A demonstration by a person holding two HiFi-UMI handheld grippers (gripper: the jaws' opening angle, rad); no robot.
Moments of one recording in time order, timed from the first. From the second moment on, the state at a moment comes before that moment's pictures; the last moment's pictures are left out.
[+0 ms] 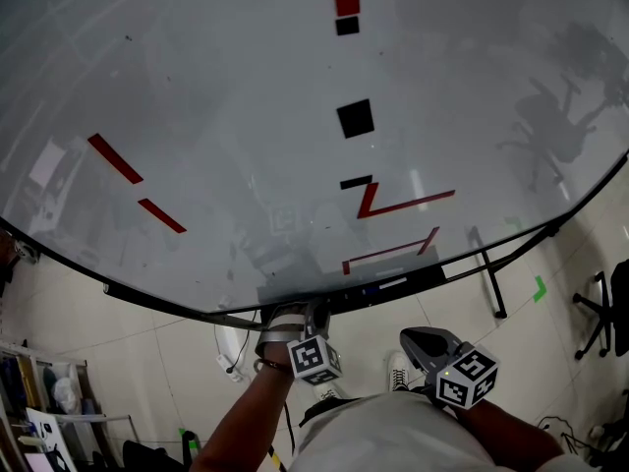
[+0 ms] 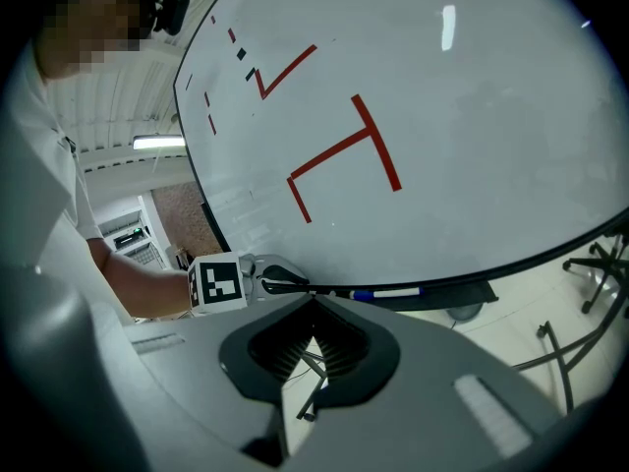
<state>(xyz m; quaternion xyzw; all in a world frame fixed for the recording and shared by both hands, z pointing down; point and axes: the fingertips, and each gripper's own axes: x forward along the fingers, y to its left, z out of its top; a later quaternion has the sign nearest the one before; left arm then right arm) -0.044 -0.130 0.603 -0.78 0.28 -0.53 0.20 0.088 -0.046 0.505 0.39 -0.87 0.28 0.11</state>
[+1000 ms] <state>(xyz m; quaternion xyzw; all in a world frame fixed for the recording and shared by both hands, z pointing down) -0.052 -0.097 0.548 -0.85 0.38 -0.37 -0.02 0.061 -0.044 0.505 0.35 -0.89 0.27 0.11</state>
